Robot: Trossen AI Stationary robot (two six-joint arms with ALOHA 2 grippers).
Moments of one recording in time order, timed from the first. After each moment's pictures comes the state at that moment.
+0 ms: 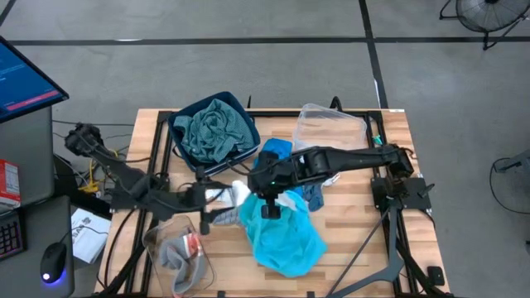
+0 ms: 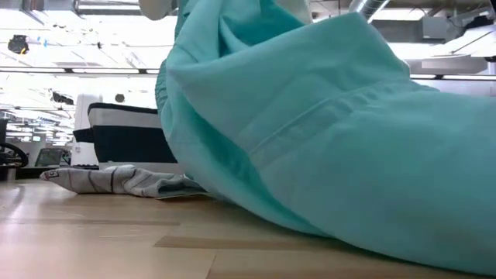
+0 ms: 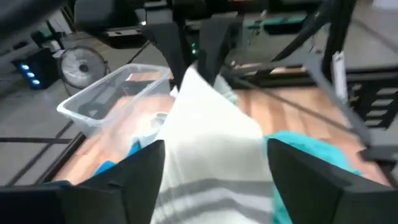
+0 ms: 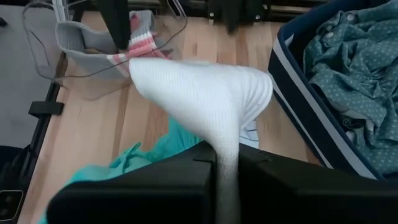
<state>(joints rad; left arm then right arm) -0.60 1.10 0.91 -0.17 -0.80 -0.13 0.19 1.95 2.10 -1.00 0.13 0.08</state>
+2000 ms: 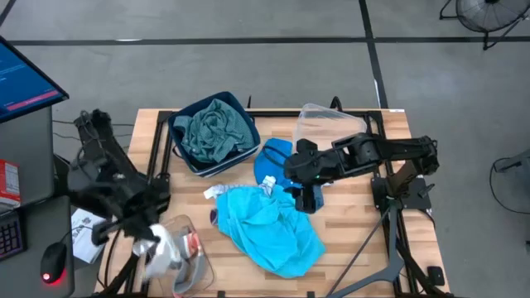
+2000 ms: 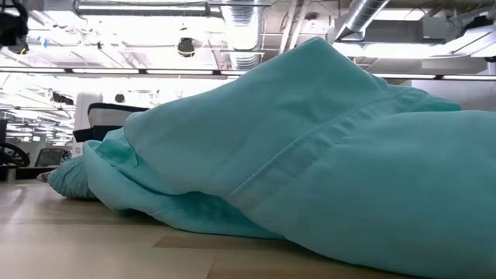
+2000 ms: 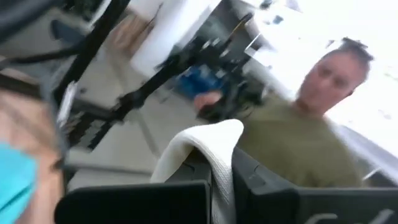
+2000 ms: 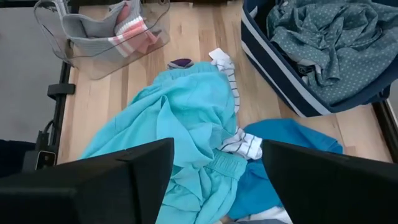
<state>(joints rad) -0.99 0.80 0.98 -0.09 -0.37 -0.67 0.26 1.74 2.10 -1.27 0.23 0.23</state>
